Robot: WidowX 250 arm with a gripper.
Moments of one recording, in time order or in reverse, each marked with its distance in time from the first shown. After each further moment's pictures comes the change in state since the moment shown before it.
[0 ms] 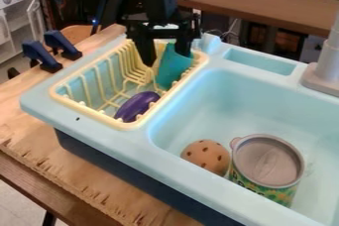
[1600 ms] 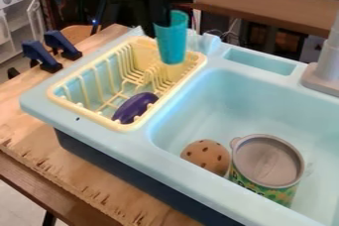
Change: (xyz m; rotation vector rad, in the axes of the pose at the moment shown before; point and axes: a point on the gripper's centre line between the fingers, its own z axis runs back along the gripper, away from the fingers) arm -0.026 0.001 0.057 -0.027 -0.146 -0.024
